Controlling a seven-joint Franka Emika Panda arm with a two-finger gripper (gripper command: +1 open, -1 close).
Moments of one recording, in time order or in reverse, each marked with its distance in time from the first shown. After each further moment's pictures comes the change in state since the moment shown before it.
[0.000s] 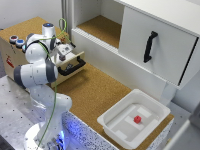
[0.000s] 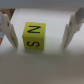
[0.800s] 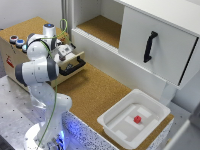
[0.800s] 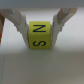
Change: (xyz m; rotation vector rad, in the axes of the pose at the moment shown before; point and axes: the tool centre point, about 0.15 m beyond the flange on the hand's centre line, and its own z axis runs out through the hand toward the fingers) arm 0.009 0.001 0.002 0.008 -0.002 0.224
